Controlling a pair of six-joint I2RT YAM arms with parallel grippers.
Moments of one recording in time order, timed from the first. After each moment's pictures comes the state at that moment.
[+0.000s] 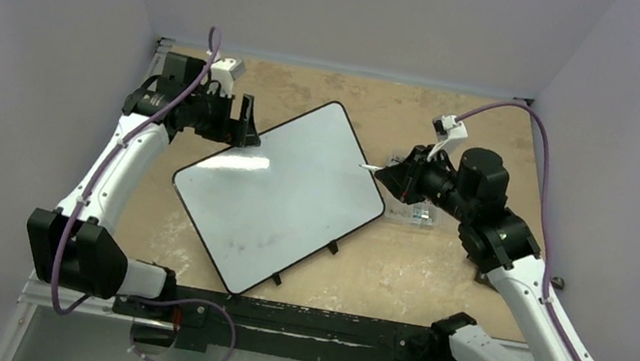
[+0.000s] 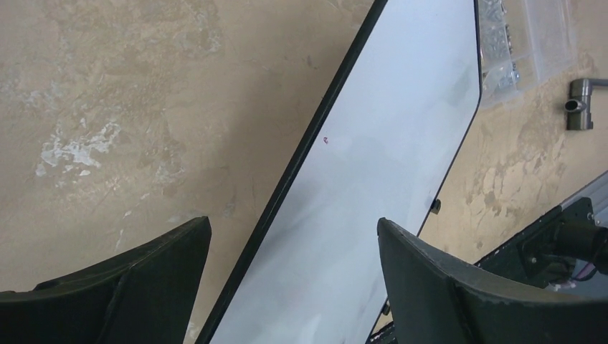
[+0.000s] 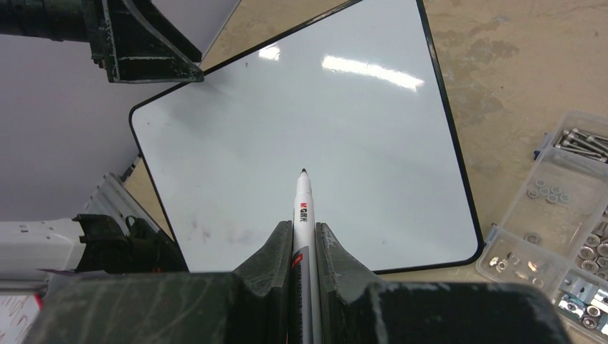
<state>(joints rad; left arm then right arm) -0.11 1.33 1.29 -0.76 0.43 -0.09 0.48 0.93 1.05 -0.44 -0.28 0.39</state>
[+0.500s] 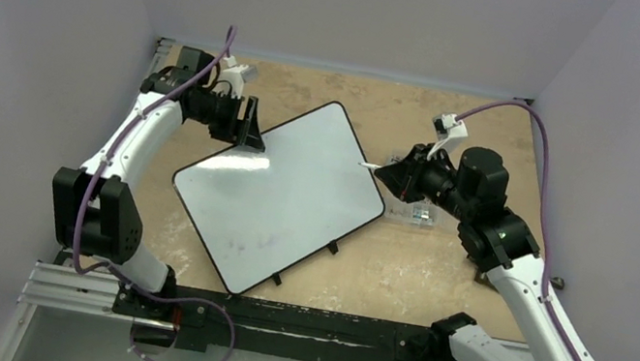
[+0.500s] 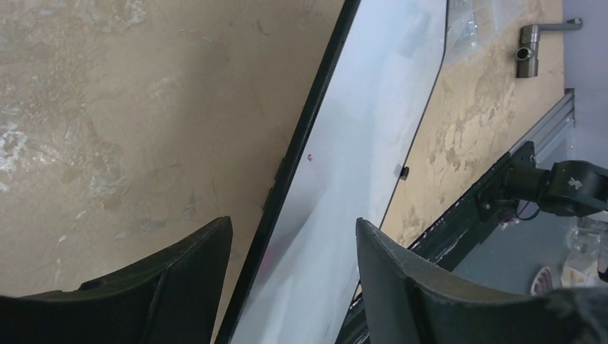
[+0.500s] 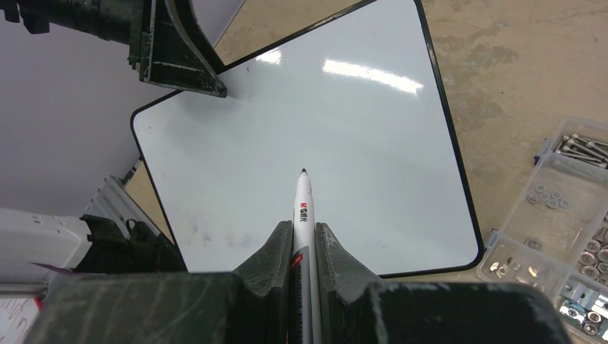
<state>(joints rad) -0.09 1.53 1.37 -0.86 0.63 -0.01 0.48 0.94 1.05 -0.43 -0.28 0.39</state>
